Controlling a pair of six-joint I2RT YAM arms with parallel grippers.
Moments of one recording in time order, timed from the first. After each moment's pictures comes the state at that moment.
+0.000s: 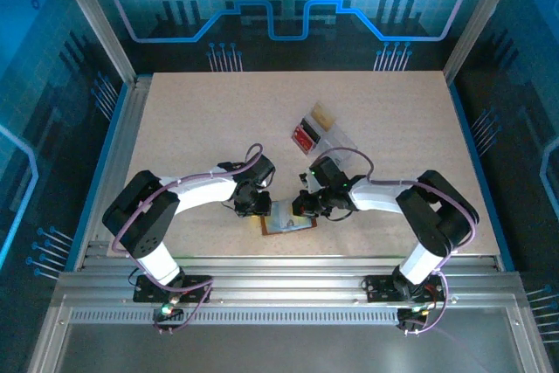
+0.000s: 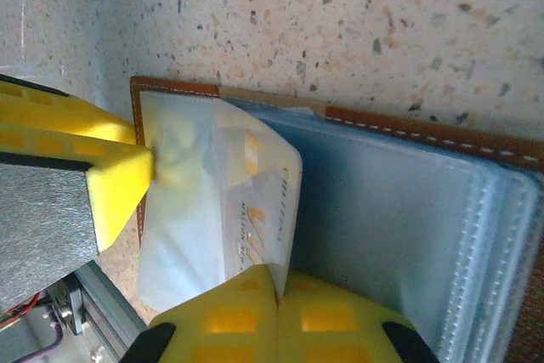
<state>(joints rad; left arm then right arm) -0.66 1.67 0.91 -0.59 0.16 -0.67 0.67 1.66 0.73 -0.12 -0.51 0.70</state>
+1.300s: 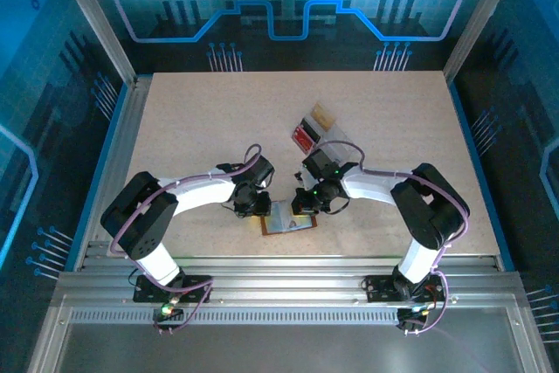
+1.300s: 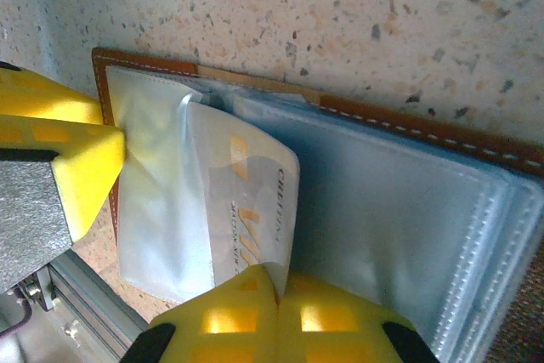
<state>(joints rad) -0.66 1.66 0.89 -0.56 0.16 -0.68 0.67 1.73 0.89 -0.39 -0.50 0.58</state>
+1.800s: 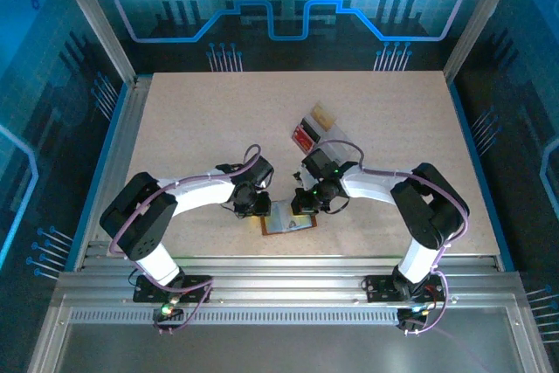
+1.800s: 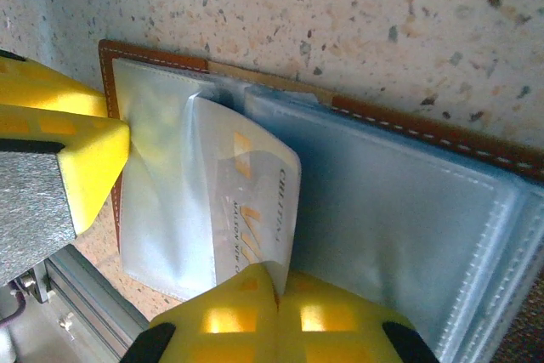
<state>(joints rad) -0.66 1.66 0.88 -0.55 0.16 -0.69 0.67 1.73 0.90 -0.41 -0.50 0.55</state>
